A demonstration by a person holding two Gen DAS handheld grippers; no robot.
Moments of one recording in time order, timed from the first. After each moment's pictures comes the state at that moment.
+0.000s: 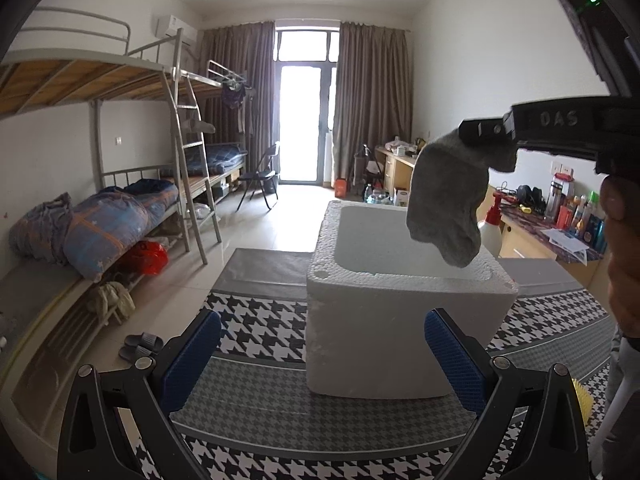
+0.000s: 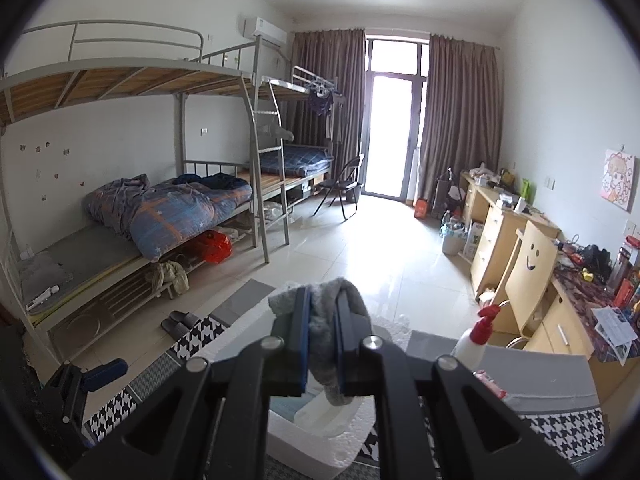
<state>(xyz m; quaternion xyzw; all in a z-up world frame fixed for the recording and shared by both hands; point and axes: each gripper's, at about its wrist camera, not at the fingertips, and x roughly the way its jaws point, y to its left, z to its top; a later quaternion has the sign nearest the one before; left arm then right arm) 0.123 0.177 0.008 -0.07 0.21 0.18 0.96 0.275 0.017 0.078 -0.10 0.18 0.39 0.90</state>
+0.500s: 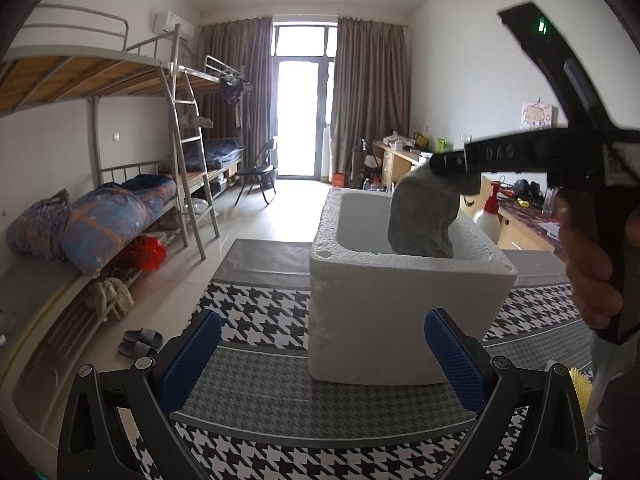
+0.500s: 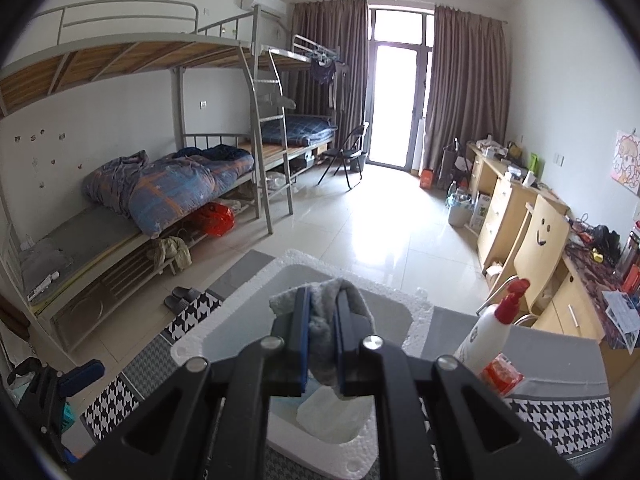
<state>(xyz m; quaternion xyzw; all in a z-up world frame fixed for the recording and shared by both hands) 0.115 0.178 0.000 -0.07 0.22 0.17 0.96 0.294 0.041 0.051 -0.12 0.24 0.39 0.88</state>
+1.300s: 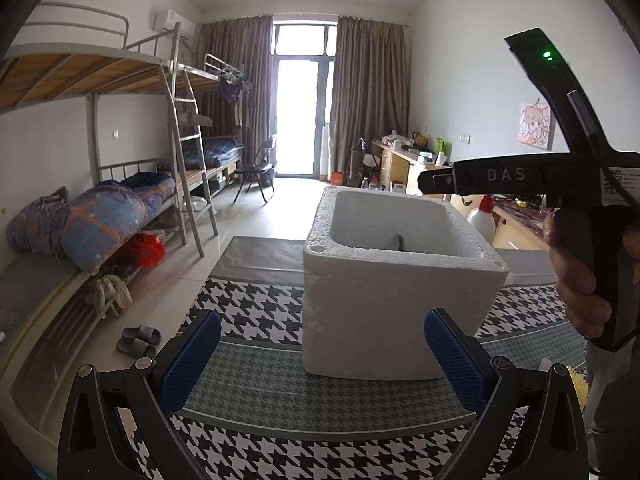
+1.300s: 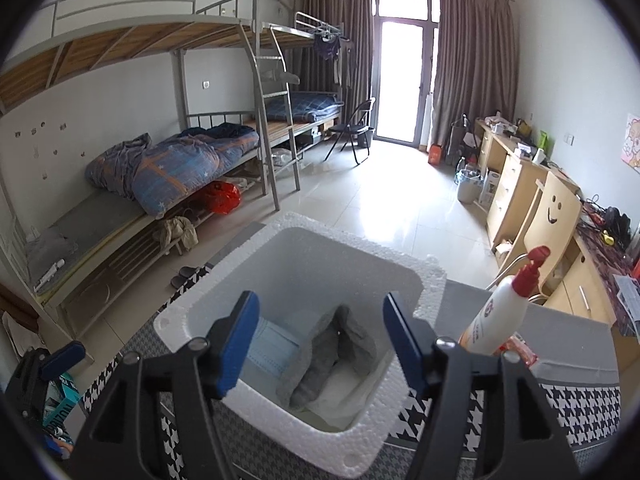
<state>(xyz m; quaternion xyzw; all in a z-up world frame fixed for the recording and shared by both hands) 0.109 0.169 0.005 -0.07 0.22 0.17 0.96 0.302 0.034 0.038 -0.13 0.28 0.40 0.87</state>
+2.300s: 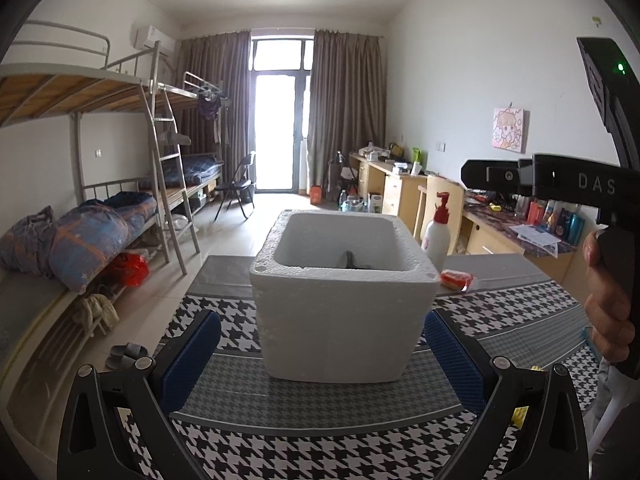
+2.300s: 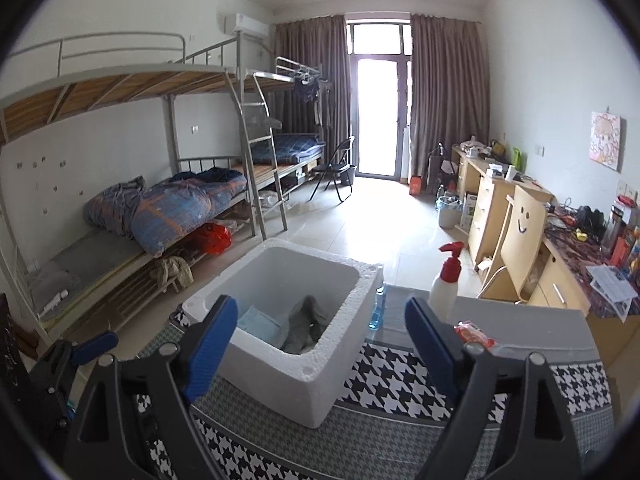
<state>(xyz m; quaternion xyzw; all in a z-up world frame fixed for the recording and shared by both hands) 0.099 0.131 0.021 -0.05 0.20 0.13 0.97 0.258 -0.047 0.064 -0.07 0.22 0.38 0.90</state>
